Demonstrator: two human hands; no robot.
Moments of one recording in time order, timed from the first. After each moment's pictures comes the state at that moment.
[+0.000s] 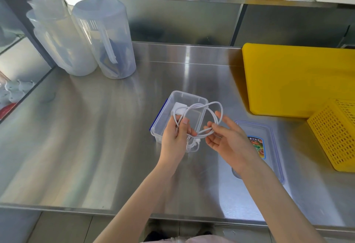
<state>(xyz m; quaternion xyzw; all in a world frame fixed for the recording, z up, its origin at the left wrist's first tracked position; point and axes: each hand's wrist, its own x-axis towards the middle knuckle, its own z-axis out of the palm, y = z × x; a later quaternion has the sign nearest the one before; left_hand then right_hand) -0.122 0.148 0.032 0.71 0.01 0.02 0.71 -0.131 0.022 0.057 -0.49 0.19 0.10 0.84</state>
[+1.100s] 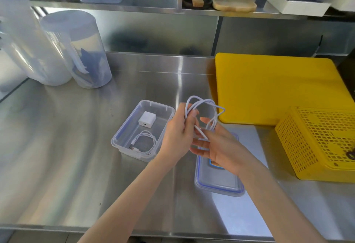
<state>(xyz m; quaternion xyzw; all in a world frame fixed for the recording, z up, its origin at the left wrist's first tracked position) -0.106 0.034 0.062 0.77 -0.15 0.10 0.61 -0.125 -0.082 0.068 -0.58 0.10 0.21 0.78</state>
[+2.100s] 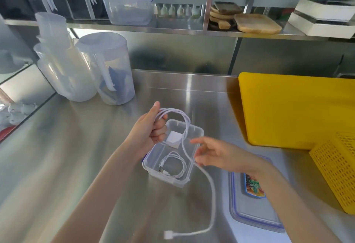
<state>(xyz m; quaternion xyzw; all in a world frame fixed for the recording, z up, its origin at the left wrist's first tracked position) -0.035 0.181 0.089 0.57 0.03 -0.15 0.81 -0.074 -0.017 0.081 -0.86 -0.14 0.26 0.42</state>
